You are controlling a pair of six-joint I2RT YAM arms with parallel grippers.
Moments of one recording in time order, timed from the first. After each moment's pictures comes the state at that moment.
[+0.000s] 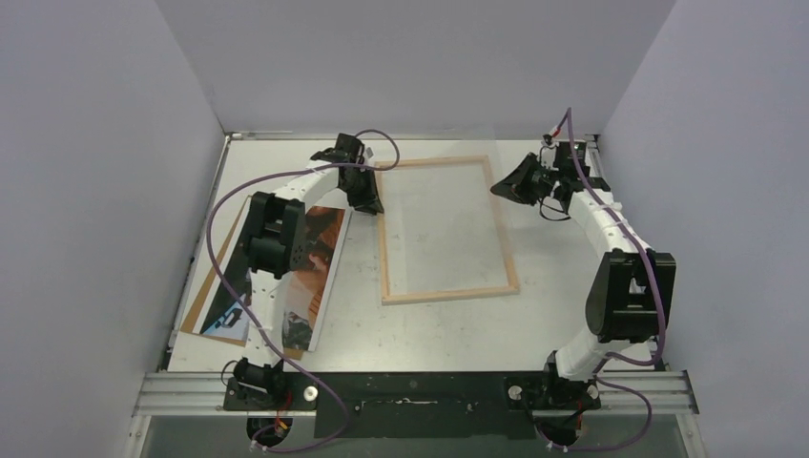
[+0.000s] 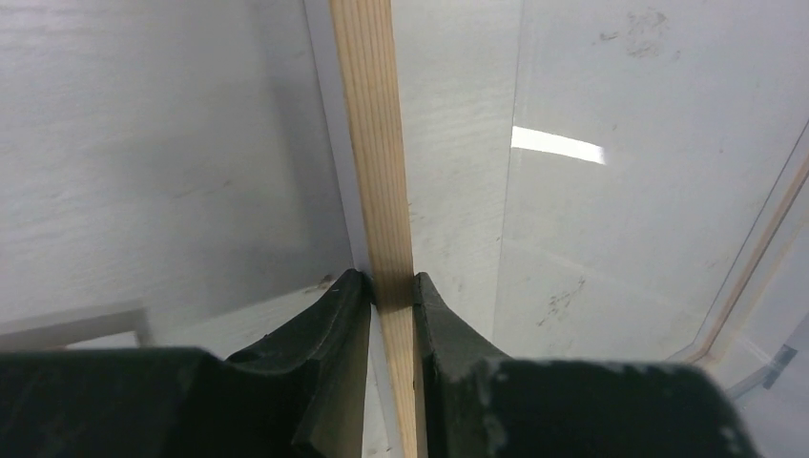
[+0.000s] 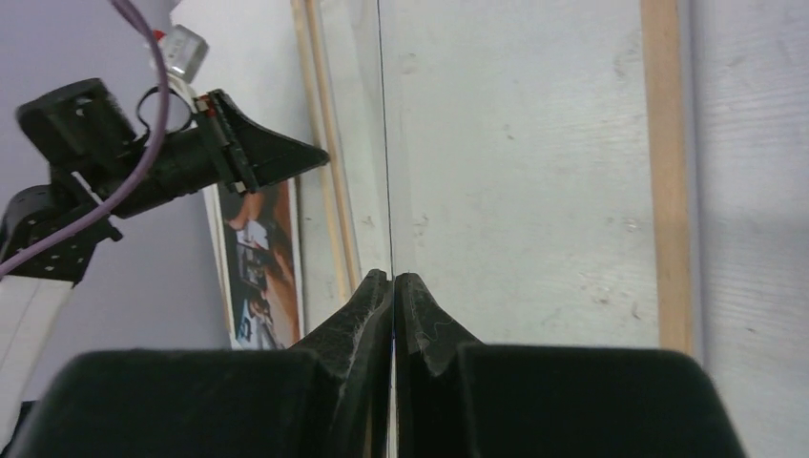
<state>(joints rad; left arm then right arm) -0.33 2.35 1.92 -0.69 0.31 -0.46 -0.04 1.64 1.26 -0.40 -0.59 0.59</state>
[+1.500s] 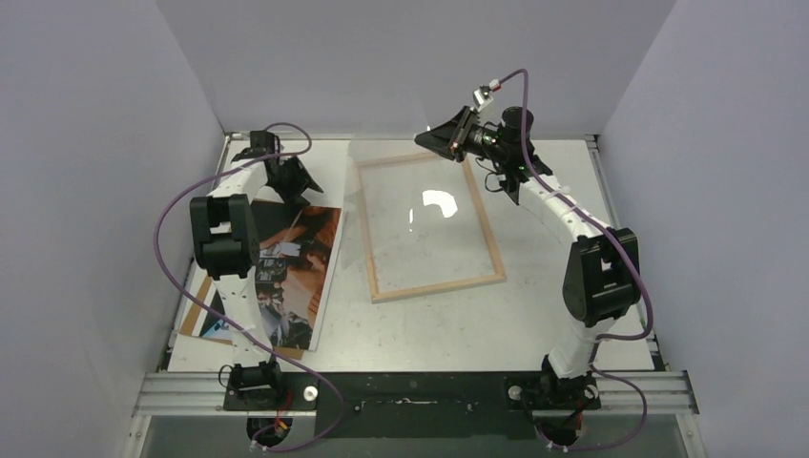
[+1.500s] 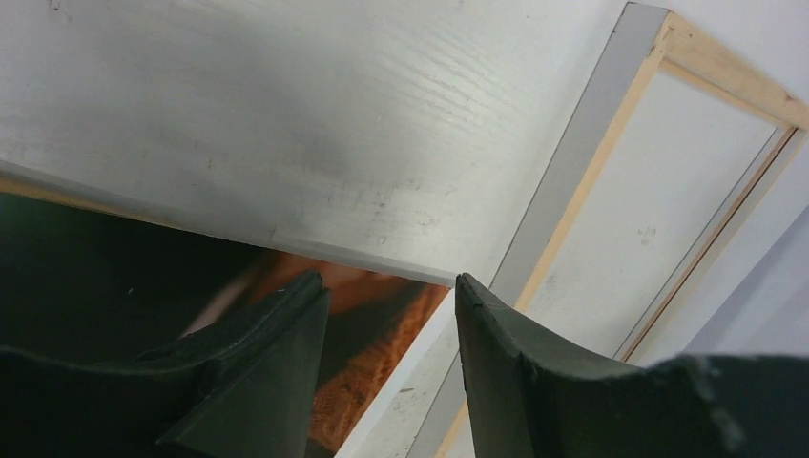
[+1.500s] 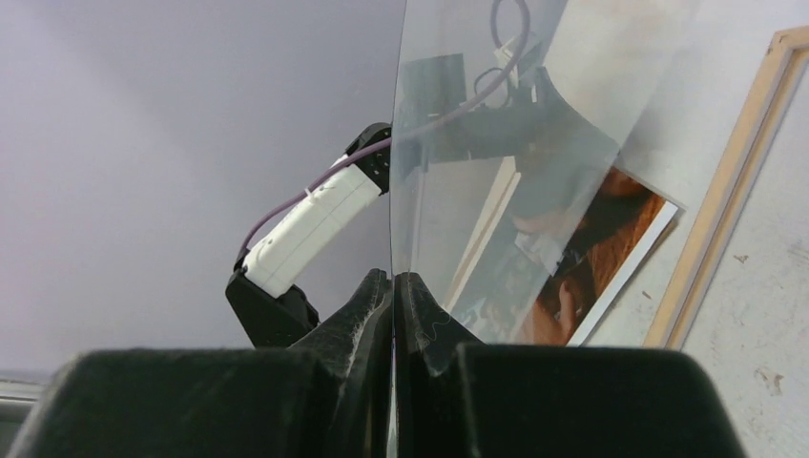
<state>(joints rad) 0.06 2.22 1.76 -0.62 0.37 -0.62 0.29 1.78 1.44 0.33 -0.80 1.17</state>
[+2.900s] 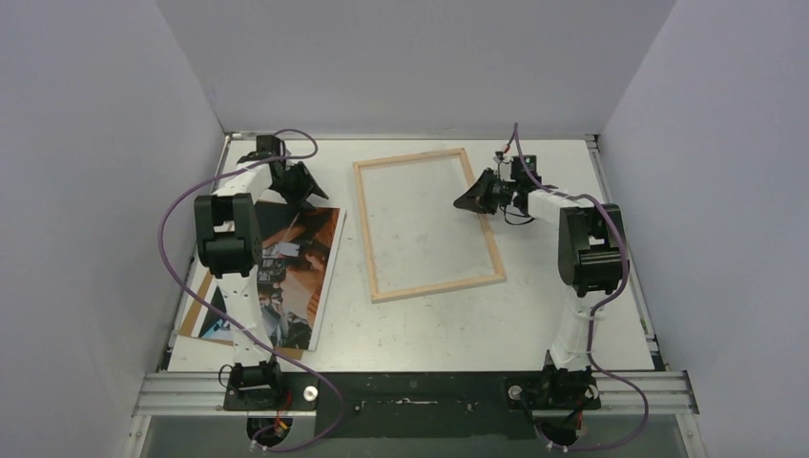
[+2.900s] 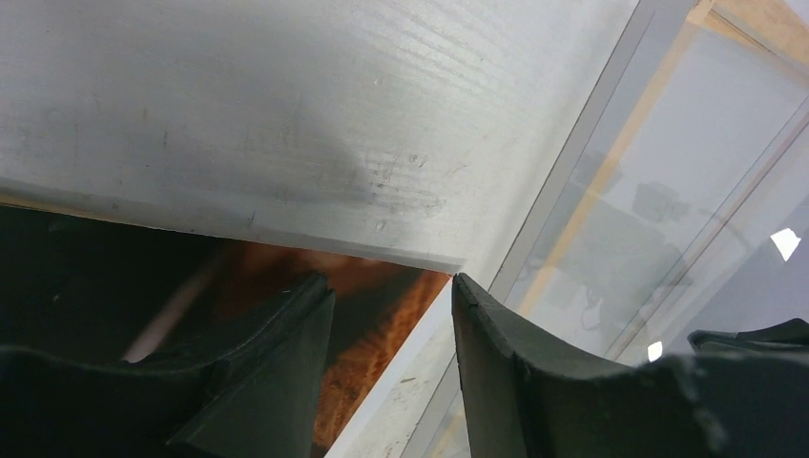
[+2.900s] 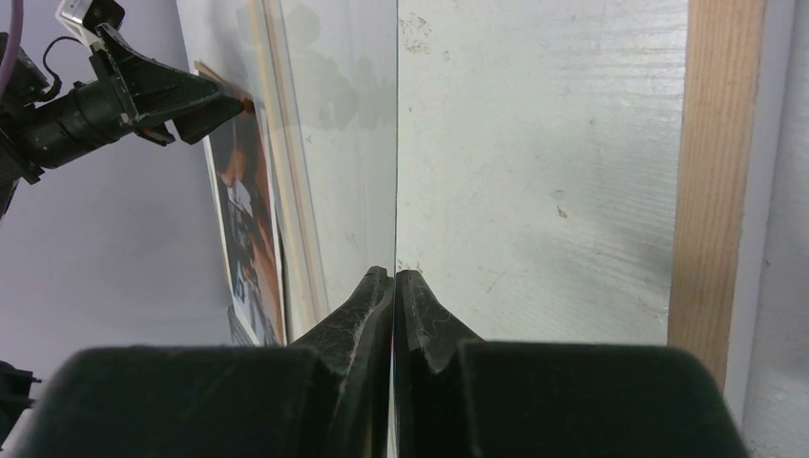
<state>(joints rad) 0.05 2.24 1.75 -0.64 0.39 -0.62 0.11 2.01 1.30 -0.05 -0.74 0.67</state>
